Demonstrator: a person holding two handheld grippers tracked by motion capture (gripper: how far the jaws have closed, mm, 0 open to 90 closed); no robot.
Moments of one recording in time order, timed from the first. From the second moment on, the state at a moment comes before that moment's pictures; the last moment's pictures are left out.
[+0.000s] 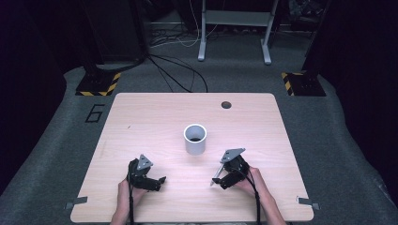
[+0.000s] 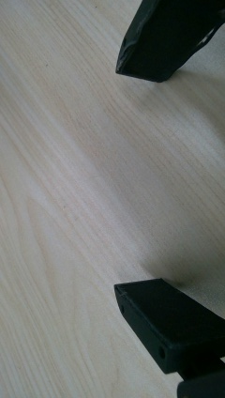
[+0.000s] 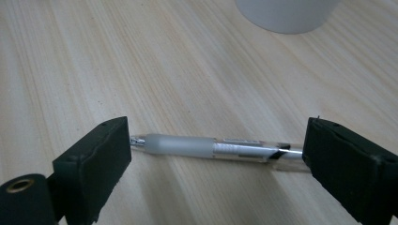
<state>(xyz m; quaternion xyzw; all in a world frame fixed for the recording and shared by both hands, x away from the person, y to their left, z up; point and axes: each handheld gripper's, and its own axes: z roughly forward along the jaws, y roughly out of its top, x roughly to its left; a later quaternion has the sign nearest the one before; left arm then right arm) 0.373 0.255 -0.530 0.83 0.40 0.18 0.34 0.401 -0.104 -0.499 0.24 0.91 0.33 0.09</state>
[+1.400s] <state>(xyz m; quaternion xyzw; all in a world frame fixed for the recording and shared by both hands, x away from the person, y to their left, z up) 0.373 0.255 -0.530 0.83 0.40 0.18 0.34 0.410 -0.092 -0.505 0.17 0.94 0.29 0.06</state>
